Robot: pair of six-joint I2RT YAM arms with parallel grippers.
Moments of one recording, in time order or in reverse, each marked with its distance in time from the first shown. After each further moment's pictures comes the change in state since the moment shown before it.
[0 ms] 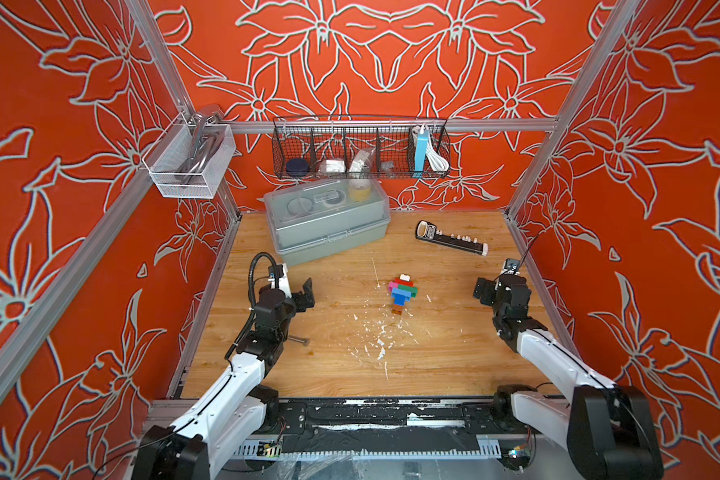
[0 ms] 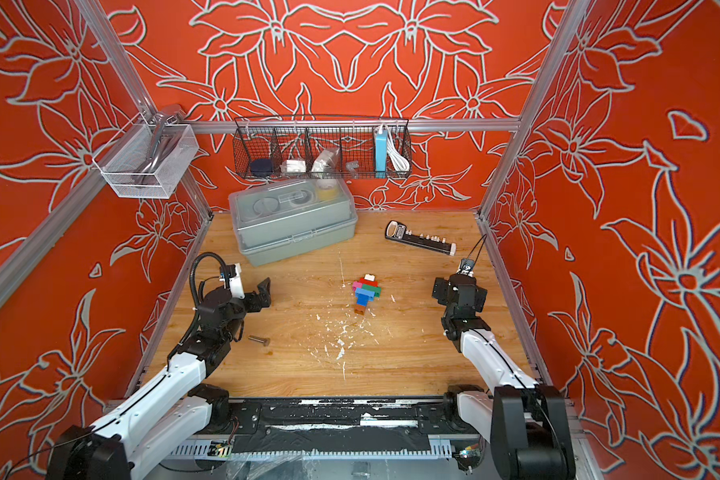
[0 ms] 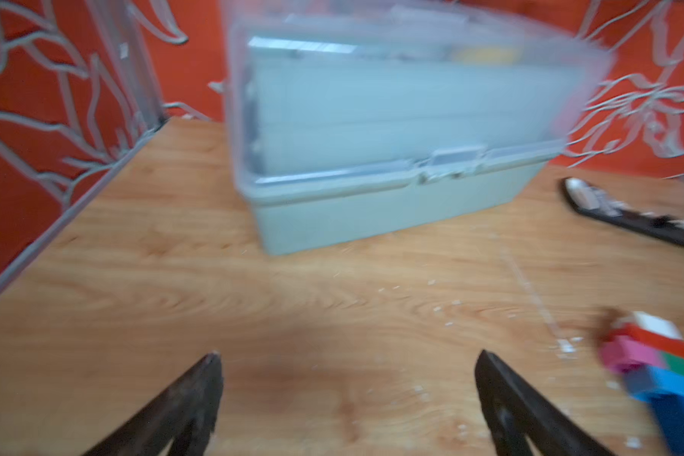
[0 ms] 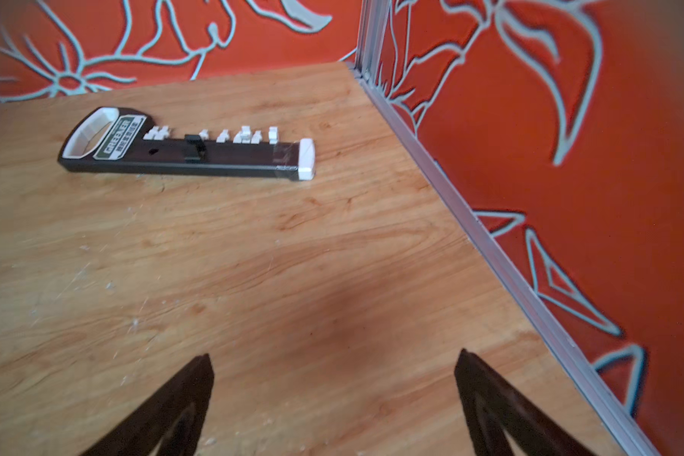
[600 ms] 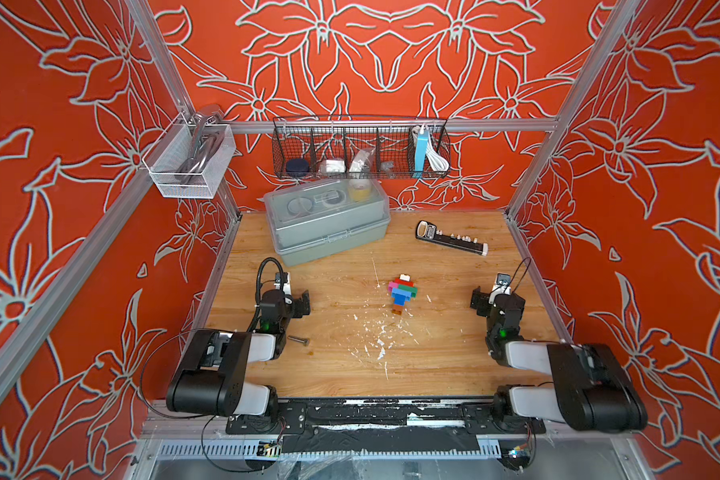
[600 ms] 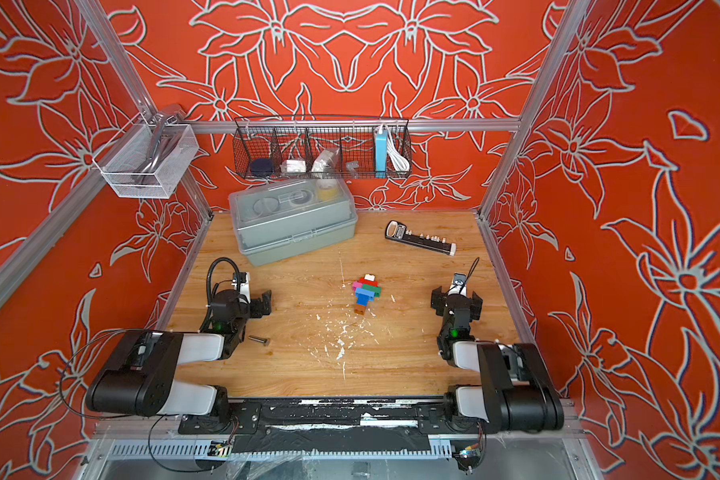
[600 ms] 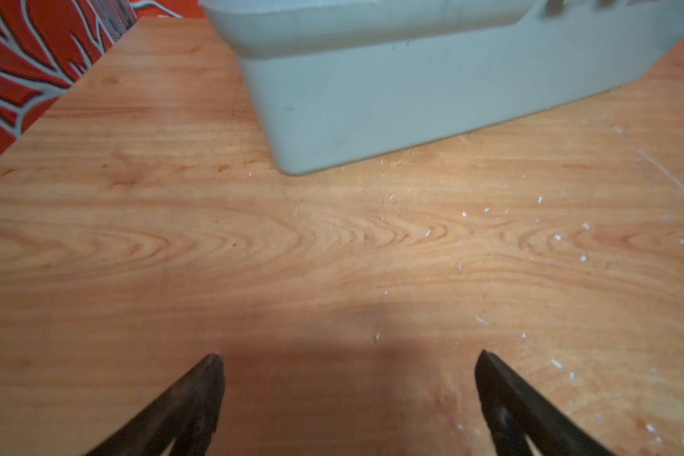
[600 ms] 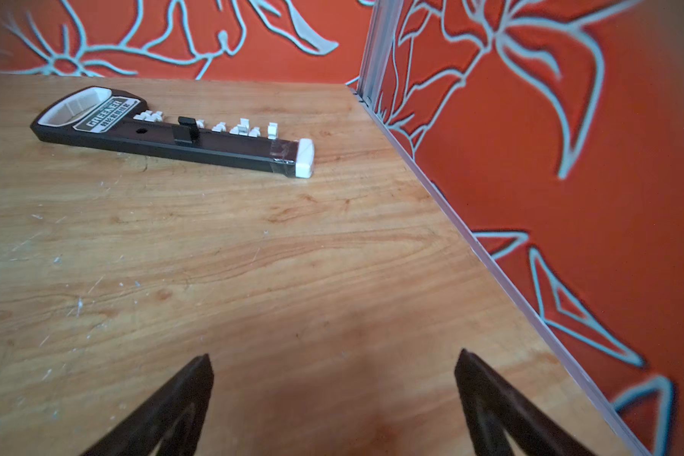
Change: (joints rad) left arm 0.149 0.541 -0.013 0.449 0.164 0.130; right arm 0.006 0.288 -0.184 0.582 -0.020 -0.135
